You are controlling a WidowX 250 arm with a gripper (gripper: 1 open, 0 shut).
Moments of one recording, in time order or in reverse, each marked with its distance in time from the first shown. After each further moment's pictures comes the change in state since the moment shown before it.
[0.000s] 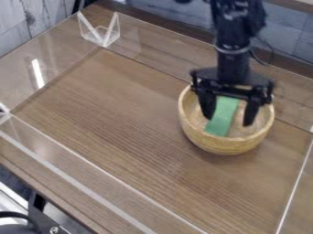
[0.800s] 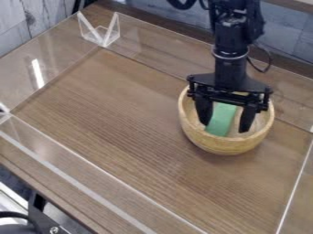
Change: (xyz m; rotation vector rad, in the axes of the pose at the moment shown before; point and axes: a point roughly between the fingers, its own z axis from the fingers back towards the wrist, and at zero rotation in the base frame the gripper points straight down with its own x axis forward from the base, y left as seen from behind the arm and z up) arm -0.003 0.010 -0.002 0.008 0.023 0.015
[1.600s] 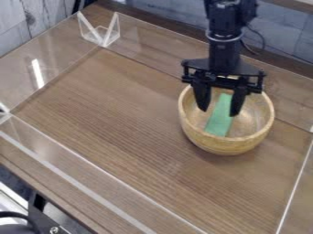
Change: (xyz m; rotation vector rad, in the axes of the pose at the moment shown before) arm 0.013 0.015 0.013 0.009 -0.002 0.032
